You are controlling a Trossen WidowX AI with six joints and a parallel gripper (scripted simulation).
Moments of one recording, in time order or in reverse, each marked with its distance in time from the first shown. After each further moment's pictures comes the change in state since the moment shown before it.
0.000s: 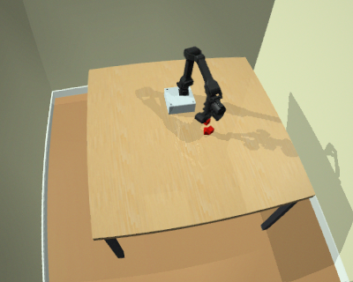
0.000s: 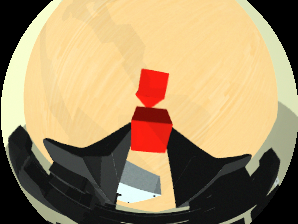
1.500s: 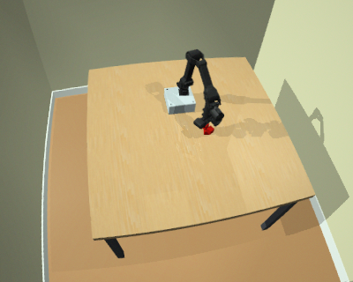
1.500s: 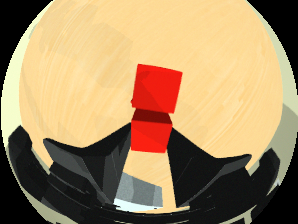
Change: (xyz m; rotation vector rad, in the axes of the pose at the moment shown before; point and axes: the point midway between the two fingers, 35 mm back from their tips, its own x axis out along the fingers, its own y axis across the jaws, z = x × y) arm 0.048 0.001 -0.003 0.004 0.011 0.004
